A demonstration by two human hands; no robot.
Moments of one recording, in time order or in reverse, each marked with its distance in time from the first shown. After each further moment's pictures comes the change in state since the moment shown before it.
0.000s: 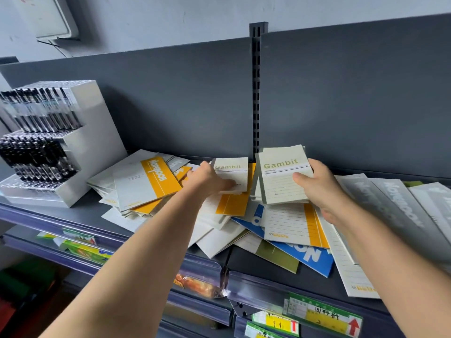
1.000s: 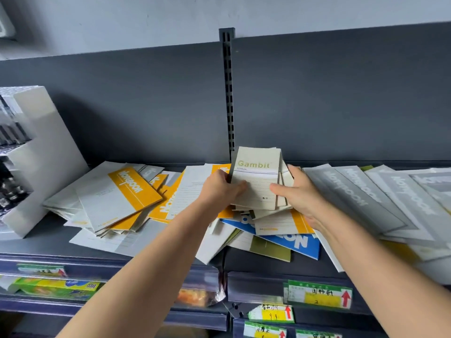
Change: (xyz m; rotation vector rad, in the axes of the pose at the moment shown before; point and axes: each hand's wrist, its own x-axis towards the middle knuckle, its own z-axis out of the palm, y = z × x) left_hand -0.045 0.028 0.027 -0.418 -0.181 0.277; right_hand -0.039 0.000 0.007 0.062 0.044 0.053
